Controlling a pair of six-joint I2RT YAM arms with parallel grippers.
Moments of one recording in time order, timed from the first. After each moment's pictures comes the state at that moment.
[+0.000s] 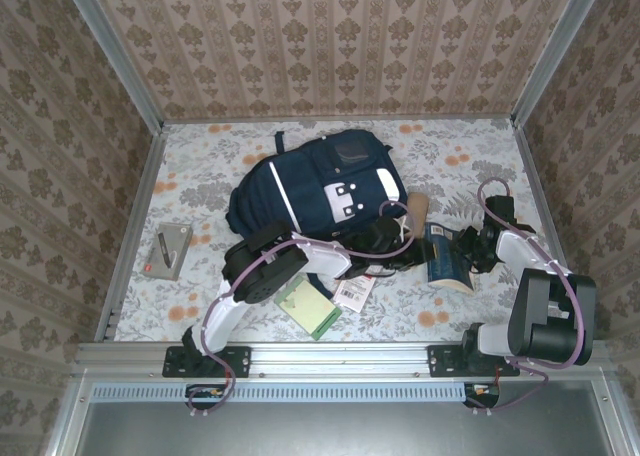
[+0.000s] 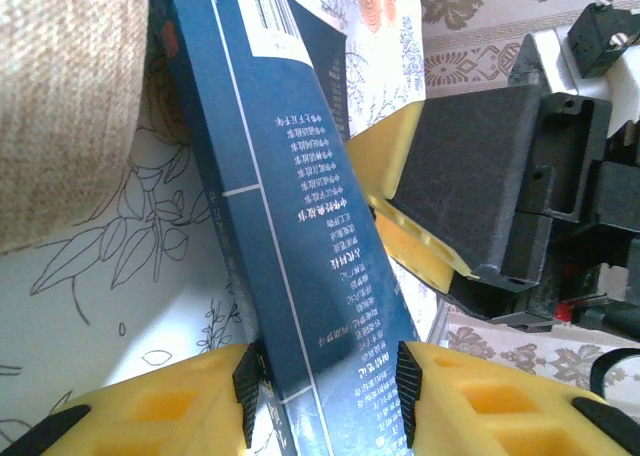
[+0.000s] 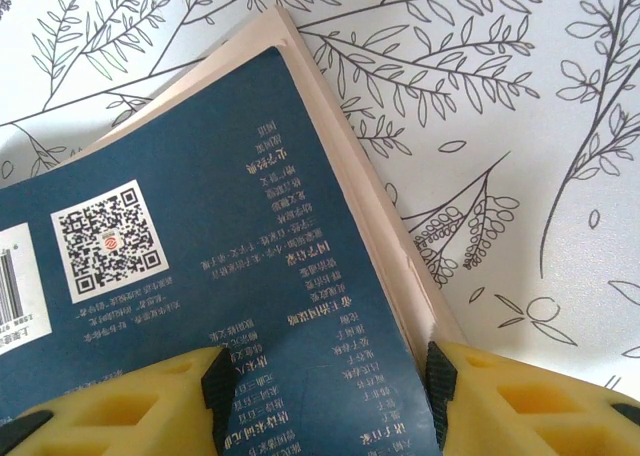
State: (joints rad) left arm -1.12 2.20 1.27 0.53 0.36 -1.22; right arm -0.22 1.34 0.65 -0.56 -0.14 0.54
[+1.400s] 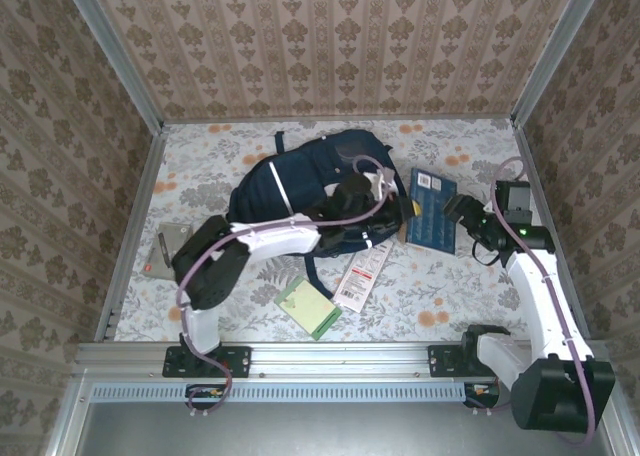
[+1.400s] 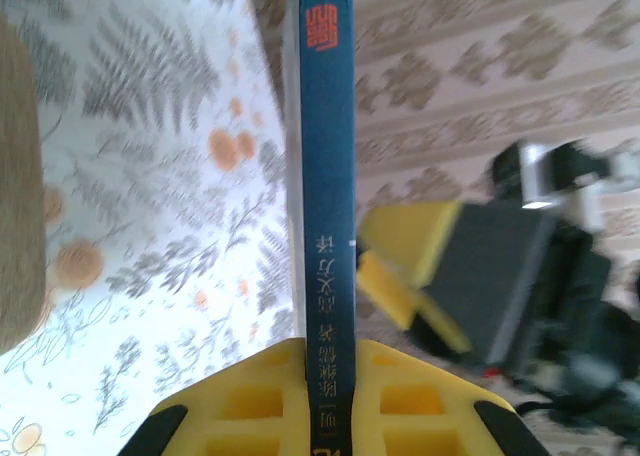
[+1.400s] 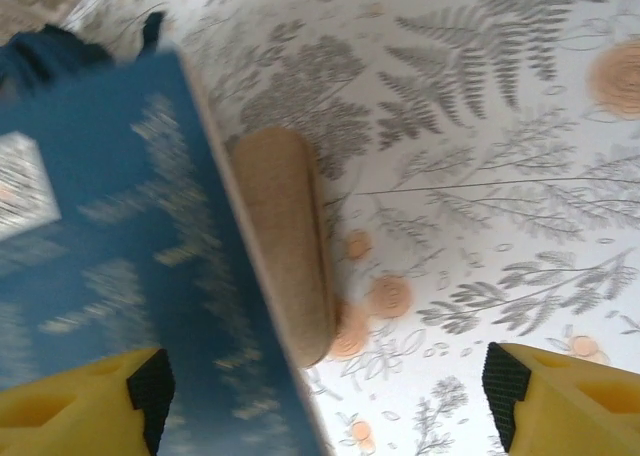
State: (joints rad) left arm -0.97 1.85 1.23 0.37 0.42 -1.13; right arm -0.09 0.99 0.83 -0.68 -0.15 0.58
